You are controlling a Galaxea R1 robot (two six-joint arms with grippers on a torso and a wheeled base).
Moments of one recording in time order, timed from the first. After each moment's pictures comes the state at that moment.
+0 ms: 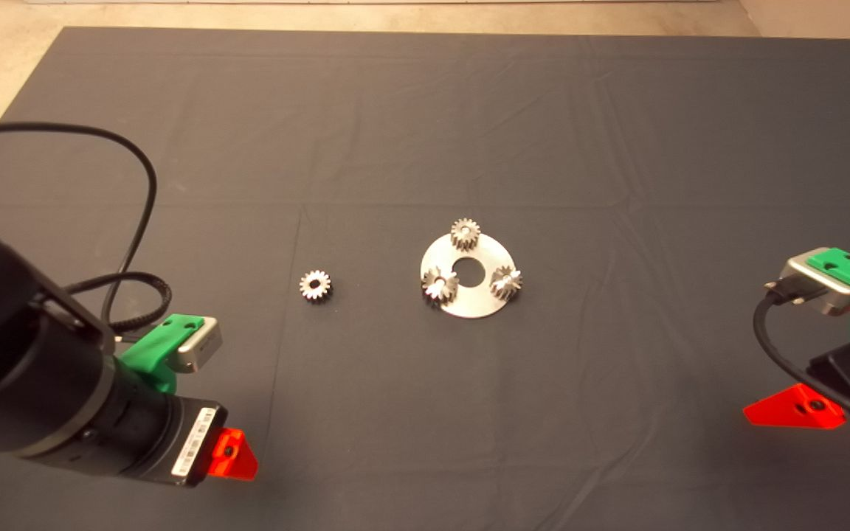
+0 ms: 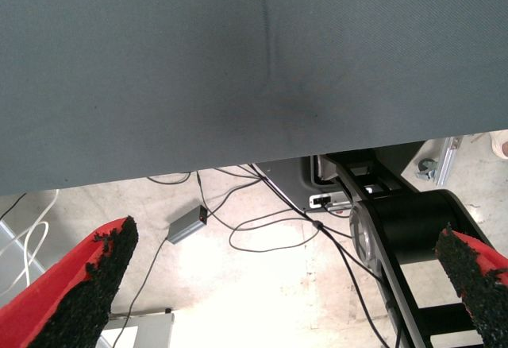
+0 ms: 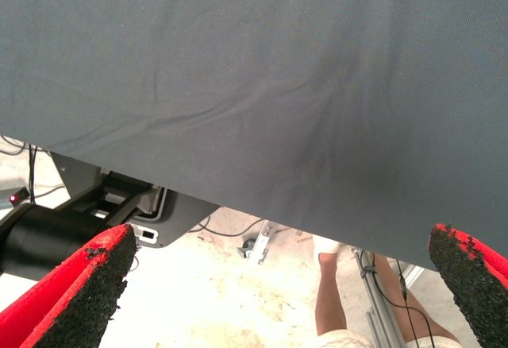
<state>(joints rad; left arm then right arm) -0.52 2.13 -0.39 0.03 1.50 -1.63 0.69 2.02 -0.35 0.05 -1.53 1.39</state>
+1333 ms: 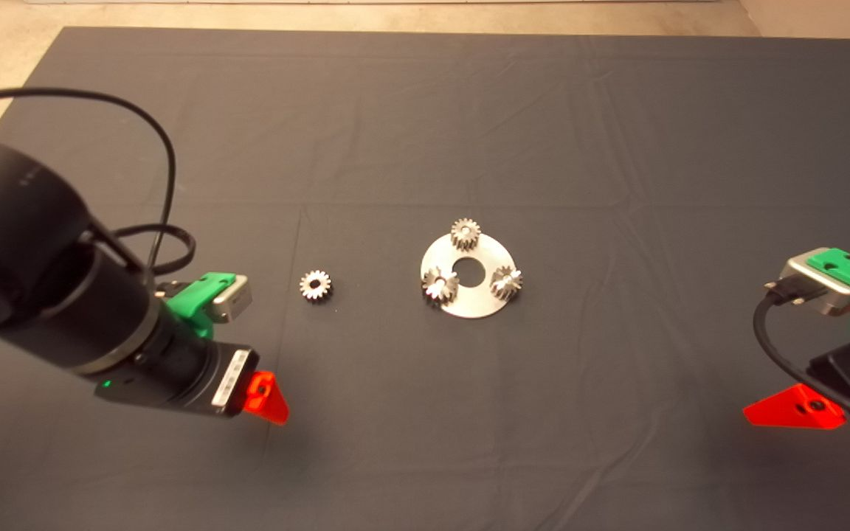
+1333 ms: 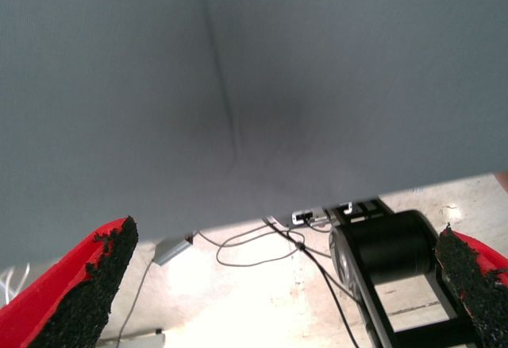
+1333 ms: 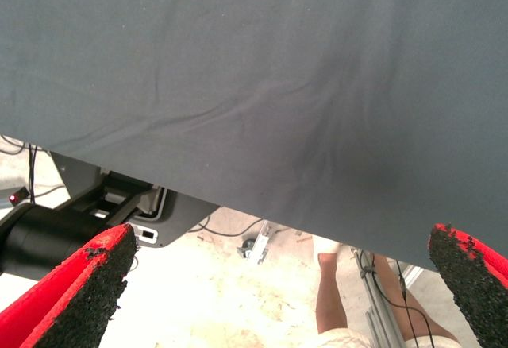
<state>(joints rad) -0.52 2.21 -0.60 0.03 1.42 -1.45 0.69 2.02 -0.35 0.05 -1.53 1.39</state>
